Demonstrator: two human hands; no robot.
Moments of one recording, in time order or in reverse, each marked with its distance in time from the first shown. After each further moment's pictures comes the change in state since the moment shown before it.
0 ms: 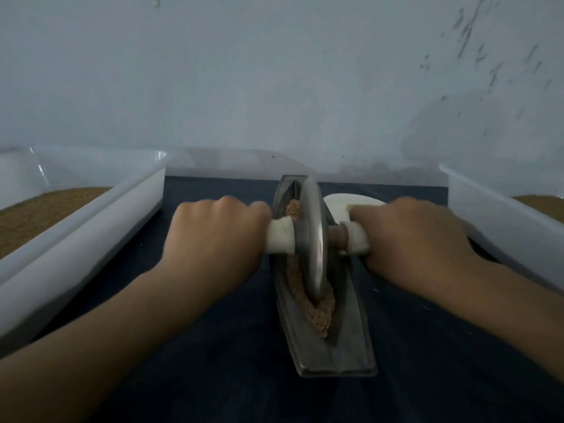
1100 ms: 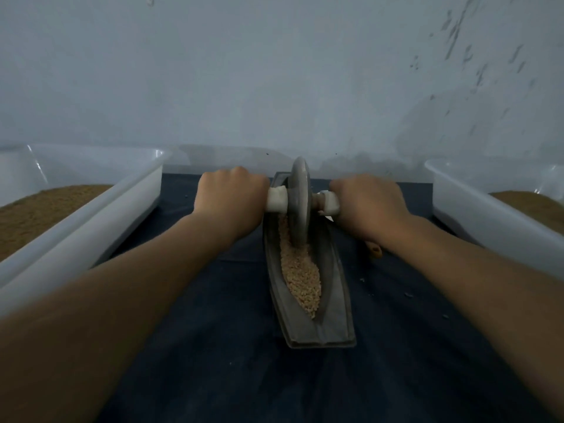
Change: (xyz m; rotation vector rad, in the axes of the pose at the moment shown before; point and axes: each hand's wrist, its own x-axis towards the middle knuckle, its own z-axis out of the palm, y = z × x) left_hand 0.053 0.005 0.014 0.025 -0.089 -0.022; right_hand 0.051 -0.001 0.016 0.103 -0.313 0.140
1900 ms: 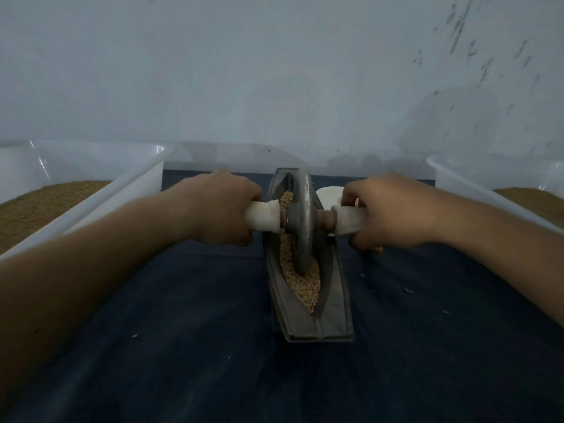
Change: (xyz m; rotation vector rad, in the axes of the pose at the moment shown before) left_hand -0.016 -0.027 -0.027 -0.244 -0.378 0.192; right_hand -0.037 0.014 -0.051 0.186 -0.312 -0.084
